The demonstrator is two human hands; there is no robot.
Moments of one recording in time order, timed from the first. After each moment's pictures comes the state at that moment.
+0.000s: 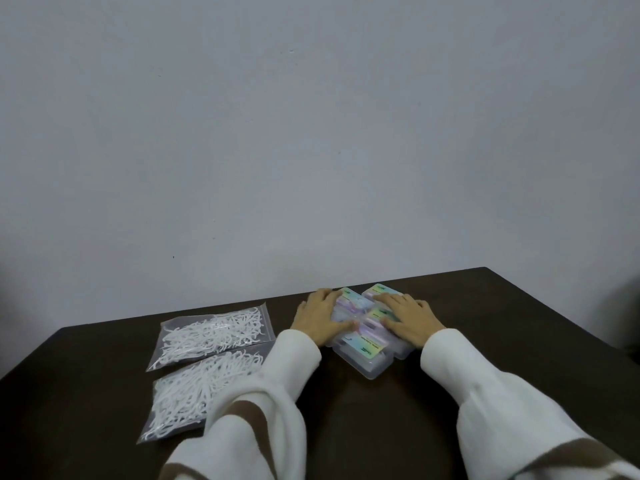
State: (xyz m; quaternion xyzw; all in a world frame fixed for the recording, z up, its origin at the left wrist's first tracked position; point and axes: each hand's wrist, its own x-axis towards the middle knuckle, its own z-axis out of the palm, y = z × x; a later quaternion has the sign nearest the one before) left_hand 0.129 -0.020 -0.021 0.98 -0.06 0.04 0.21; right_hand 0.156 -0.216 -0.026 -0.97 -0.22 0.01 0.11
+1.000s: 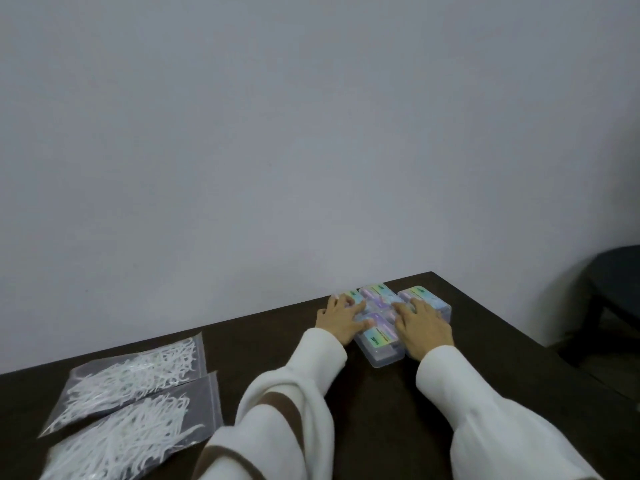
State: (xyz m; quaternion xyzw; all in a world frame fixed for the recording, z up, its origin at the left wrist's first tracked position) left_hand 0.190 -0.148 -0.018 0.98 -0.12 -0.07 0.12; right_hand 0.162 -0.310 -0.034 -0.99 -0.05 -0.06 0.06
